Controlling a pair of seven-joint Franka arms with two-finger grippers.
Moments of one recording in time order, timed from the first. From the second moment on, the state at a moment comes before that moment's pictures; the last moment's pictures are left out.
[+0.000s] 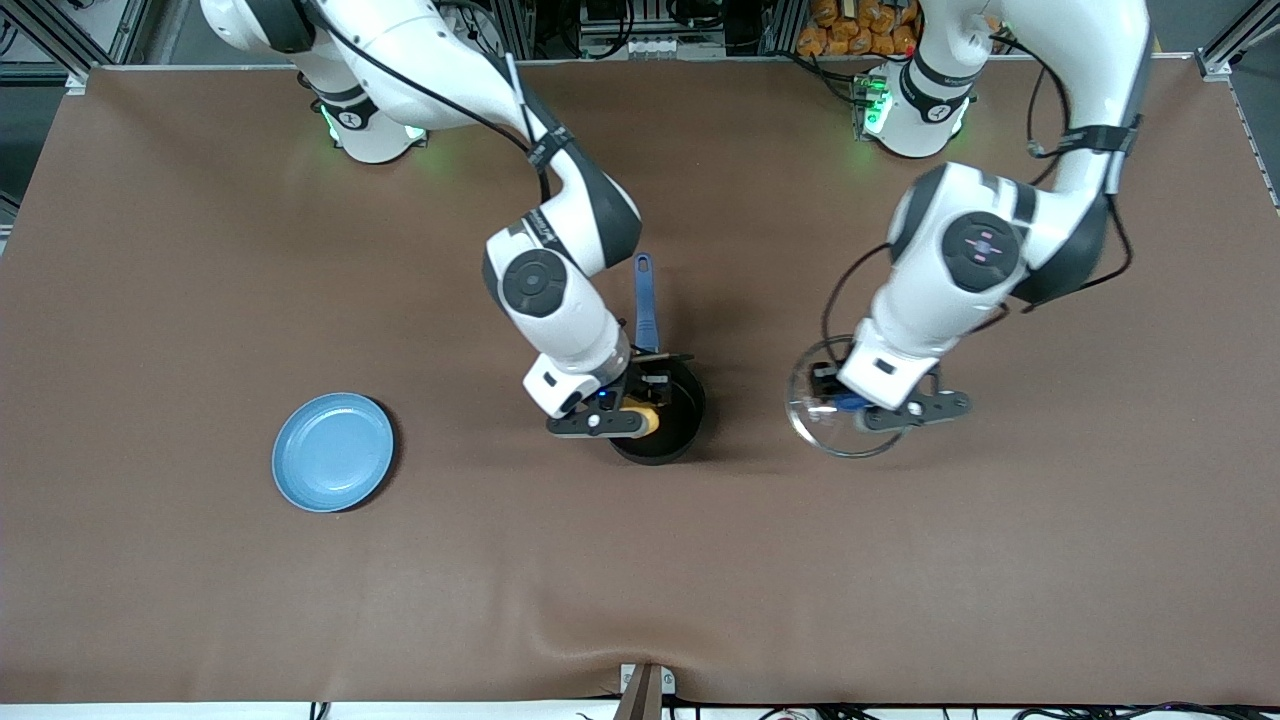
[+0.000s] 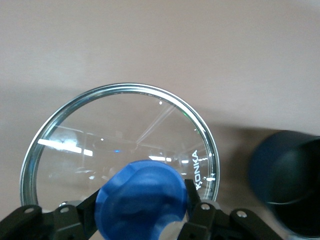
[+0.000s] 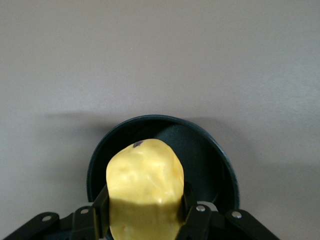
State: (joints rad) left arm -0.31 0.31 -0.05 -1.80 -0.02 2.17 -0.49; right arm 0.79 0.78 -0.16 -1.30 0.31 2.29 0.53
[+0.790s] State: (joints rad) left arm -0.20 0.47 -0.06 -1.97 -0.02 2.40 -0.28; right arm 0.85 0.92 -0.16 -1.25 0.25 2.34 0.53
